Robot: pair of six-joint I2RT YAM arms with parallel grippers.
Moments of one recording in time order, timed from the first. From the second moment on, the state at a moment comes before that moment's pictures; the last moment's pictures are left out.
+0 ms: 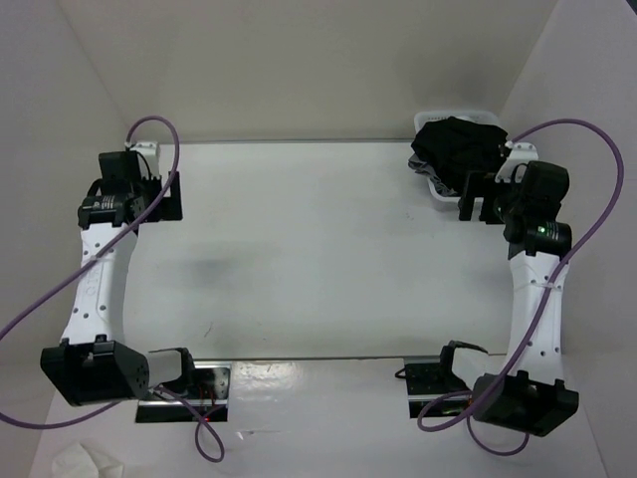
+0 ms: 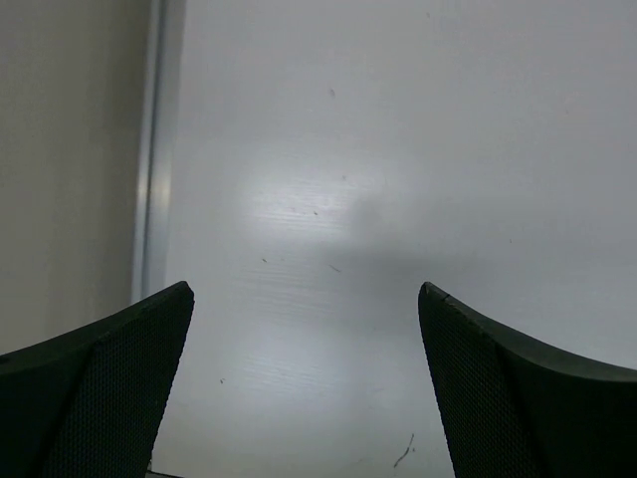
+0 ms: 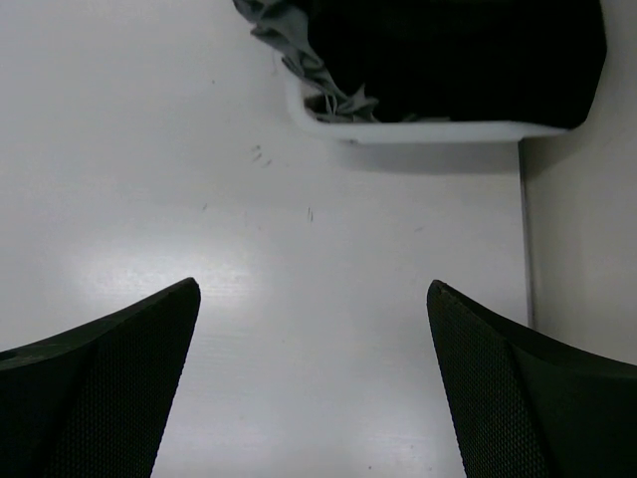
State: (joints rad) left arm 0.15 1.23 1.35 -0.80 -0.09 0.07; right arm -0.27 1.07 1.29 -0.73 -0.23 -0.13
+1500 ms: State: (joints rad) left arm 0.31 0.98 1.05 -0.79 0.30 0.10; right arm -0.42 0.89 1.05 -0.75 -0.34 -0.12
